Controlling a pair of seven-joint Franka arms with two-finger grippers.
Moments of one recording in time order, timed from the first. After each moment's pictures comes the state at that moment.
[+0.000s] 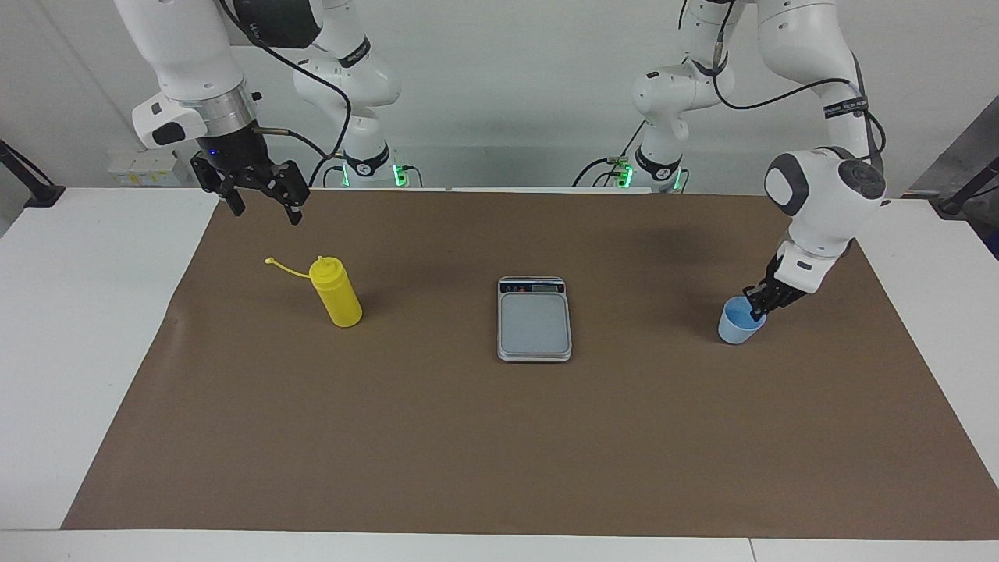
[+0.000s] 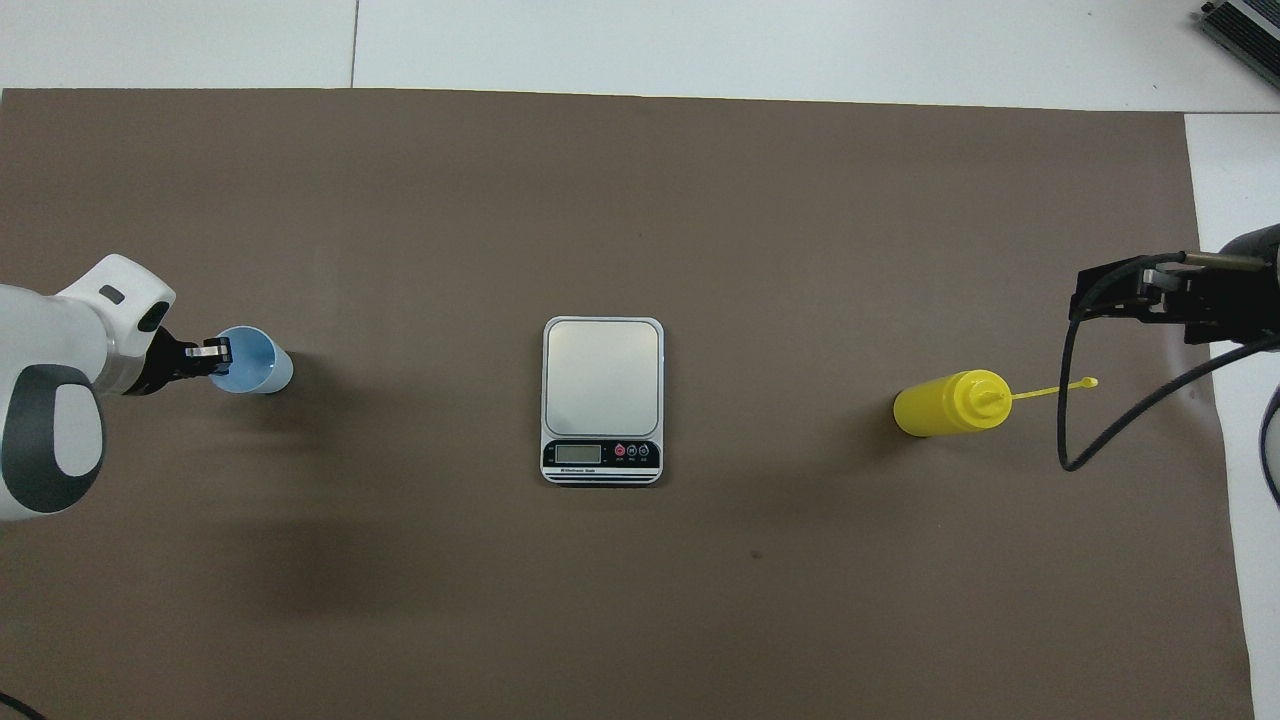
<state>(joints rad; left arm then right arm) 0.16 0.08 -0.12 -2.18 -0.04 2.34 -0.08 -0.04 -0.04 0.06 -1.62 -0.01 1.64 0.22</state>
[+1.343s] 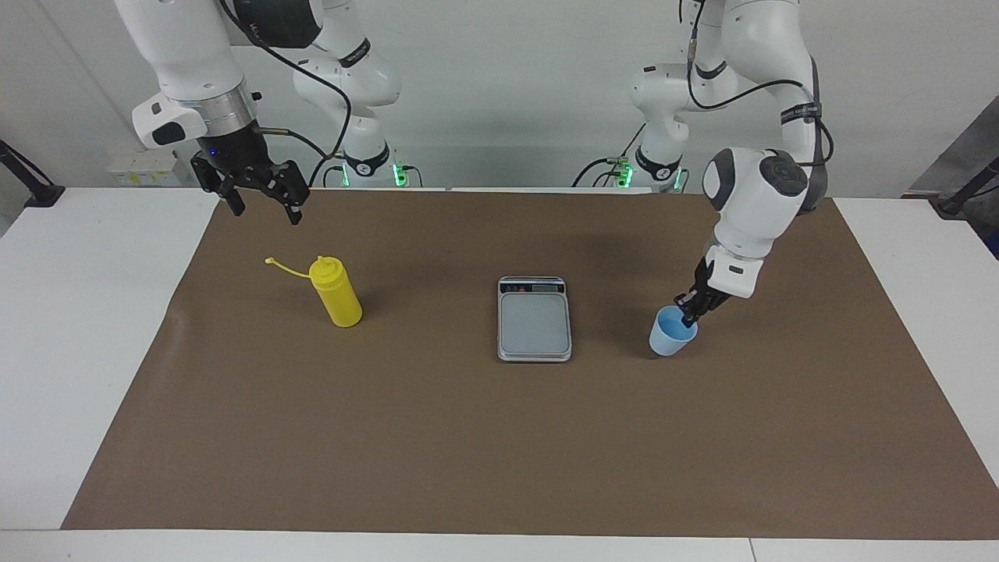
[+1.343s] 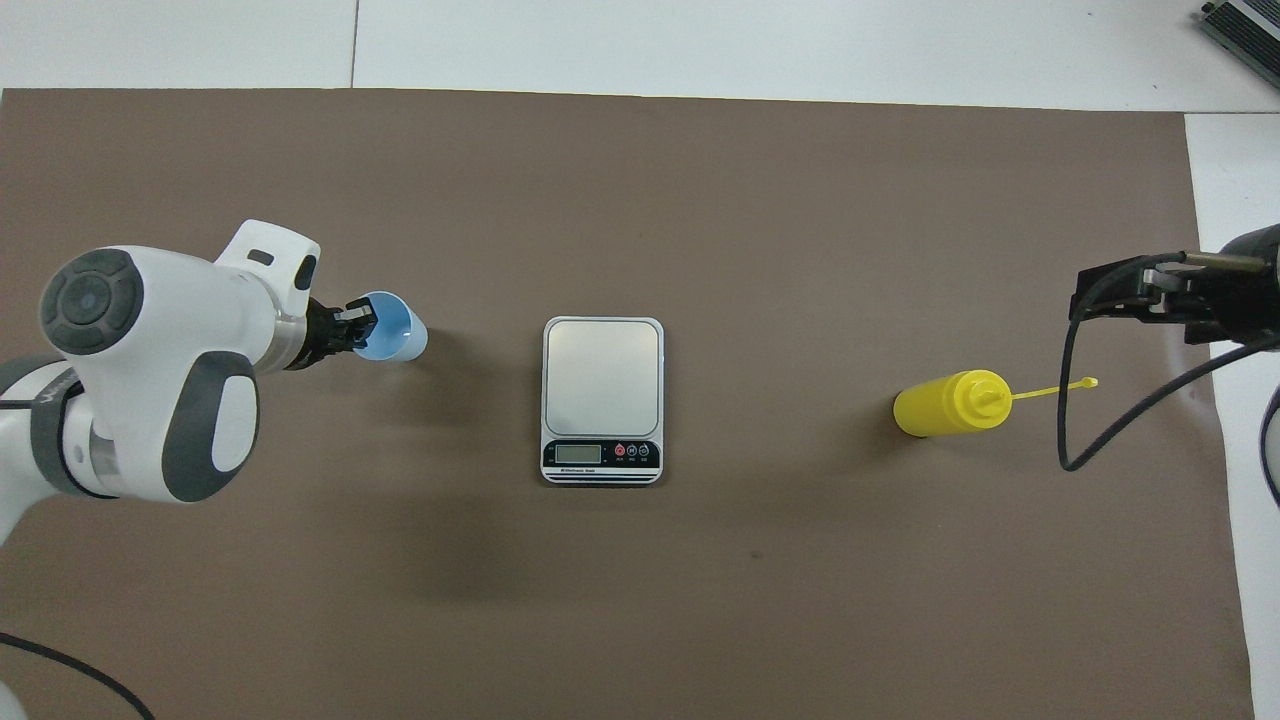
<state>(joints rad) -0.12 0.10 -0.13 -2.10 -0.09 2.33 -0.56 -0.04 -0.04 0.06 -1.62 -0.01 1.64 0.22</state>
